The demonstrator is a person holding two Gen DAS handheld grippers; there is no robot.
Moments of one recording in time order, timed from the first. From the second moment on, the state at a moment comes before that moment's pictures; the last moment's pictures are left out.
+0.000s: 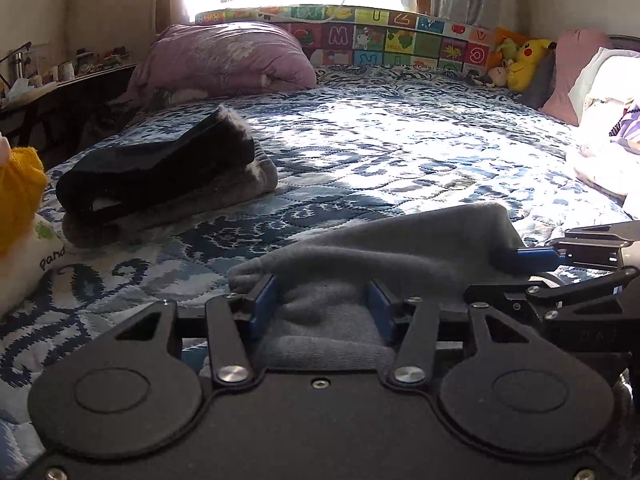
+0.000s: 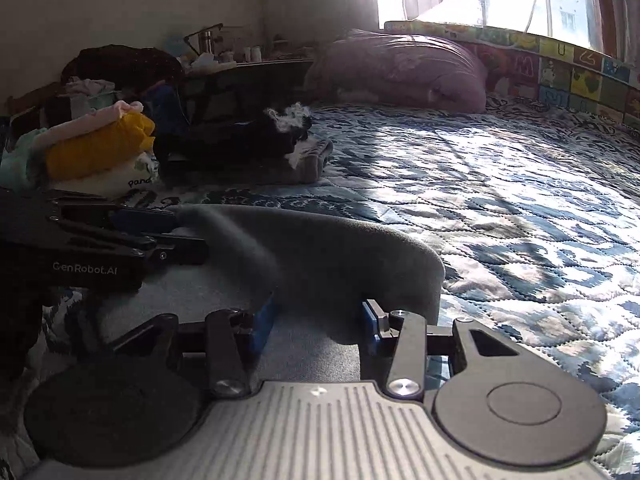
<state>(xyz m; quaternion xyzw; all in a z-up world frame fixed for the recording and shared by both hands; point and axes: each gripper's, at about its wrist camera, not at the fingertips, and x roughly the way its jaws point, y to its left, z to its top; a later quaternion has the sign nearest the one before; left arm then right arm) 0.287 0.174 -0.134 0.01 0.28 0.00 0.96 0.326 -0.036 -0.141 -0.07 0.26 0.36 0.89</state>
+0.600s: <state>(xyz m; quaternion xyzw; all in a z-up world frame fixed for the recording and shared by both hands) 0.284 0.174 -0.125 0.02 0.27 0.02 0.96 0.374 -0.006 -0.111 -0.12 0.29 0.34 0.89</state>
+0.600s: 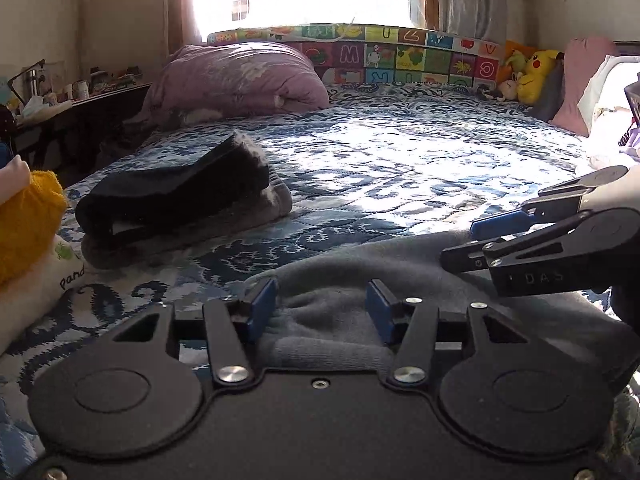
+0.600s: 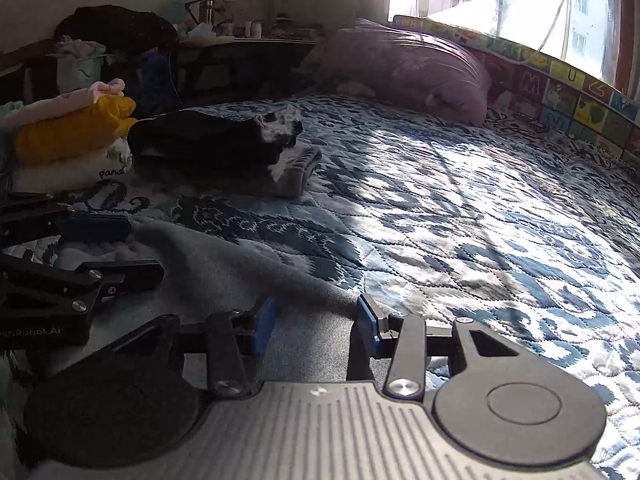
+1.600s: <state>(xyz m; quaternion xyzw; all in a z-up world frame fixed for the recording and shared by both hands) 0.233 0.285 -0.157 -0.52 0.29 -0.02 0.80 0.320 -0.124 -0.174 0.36 0.39 0.27 0.80</state>
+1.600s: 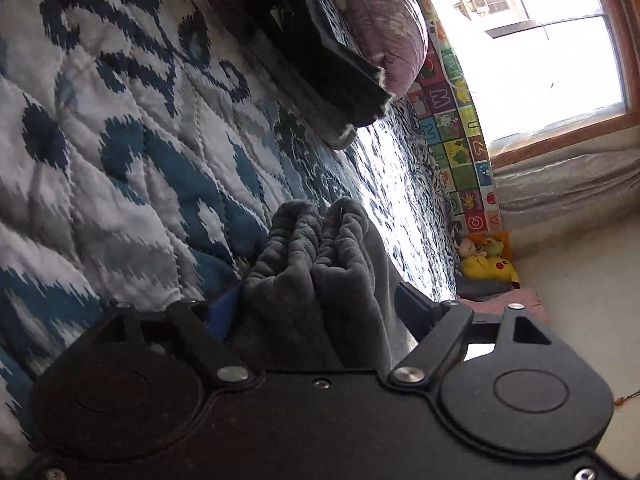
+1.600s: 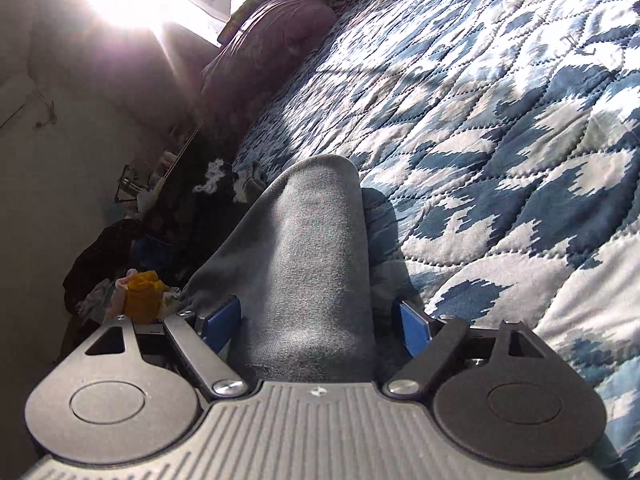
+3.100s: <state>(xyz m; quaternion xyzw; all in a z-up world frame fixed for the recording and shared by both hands) 0.137 0.278 -0.031 -0.44 0.28 -0.07 0.85 0.250 -0.104 -0.065 0.38 0.34 0.37 0.78</state>
